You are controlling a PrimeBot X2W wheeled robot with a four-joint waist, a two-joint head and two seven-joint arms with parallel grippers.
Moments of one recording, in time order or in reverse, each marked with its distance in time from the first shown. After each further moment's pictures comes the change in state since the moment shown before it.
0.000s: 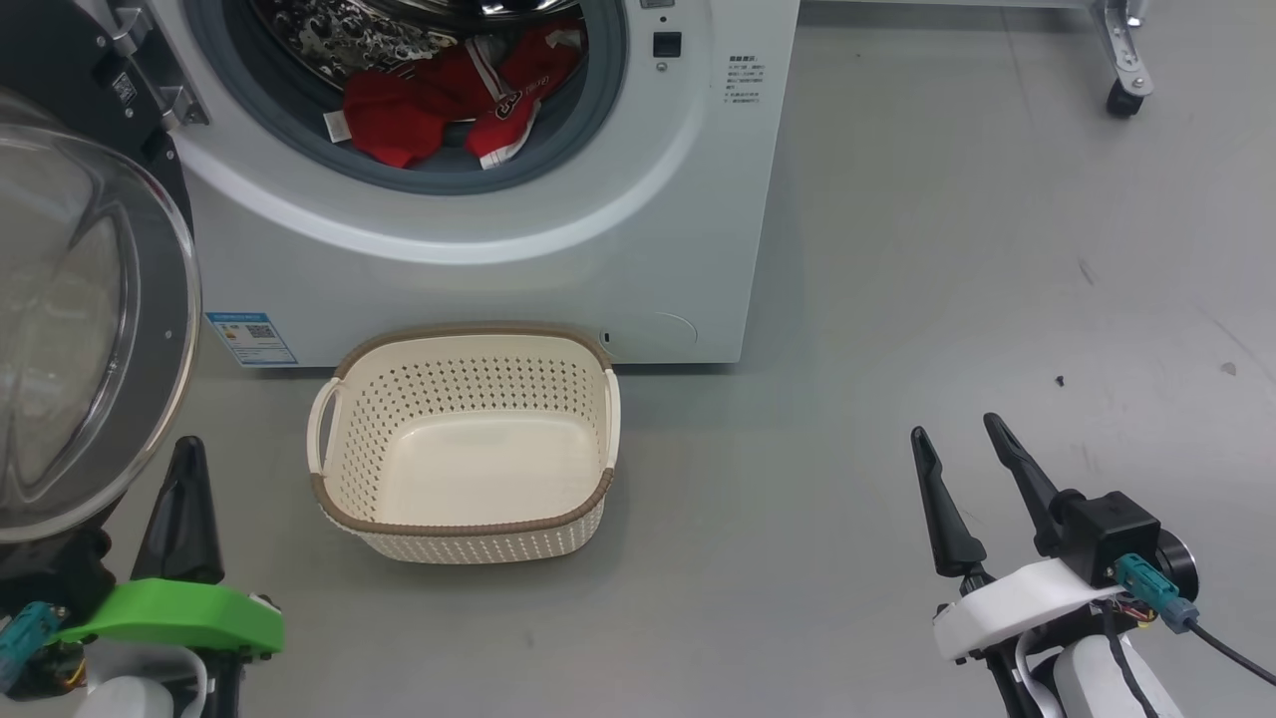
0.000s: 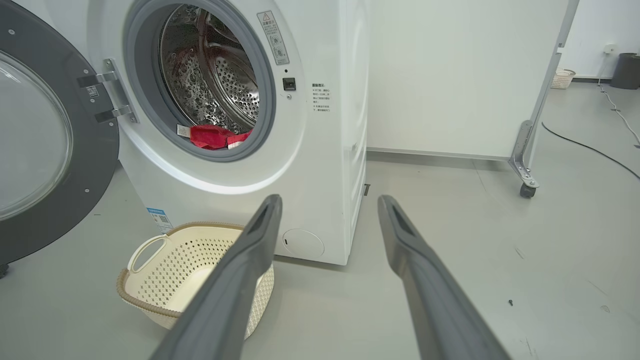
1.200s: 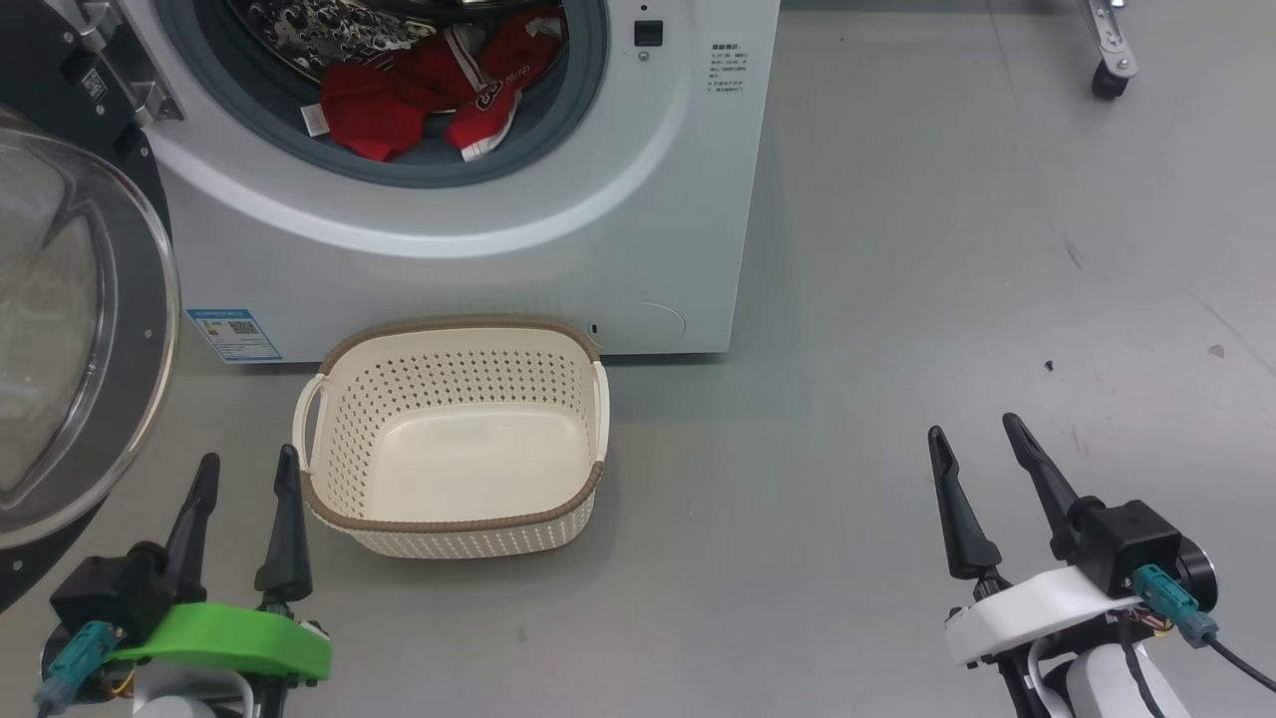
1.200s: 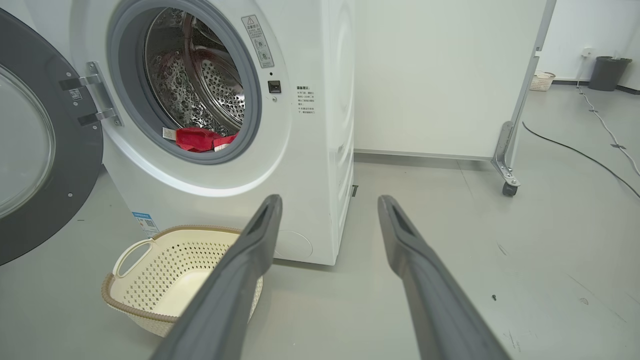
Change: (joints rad) left arm 0.059 -0.029 -0.046 -0.088 0.051 -0.007 0.000; right arm 0.034 0.001 -0.025 -0.057 -0.011 -0.008 0.000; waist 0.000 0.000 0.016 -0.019
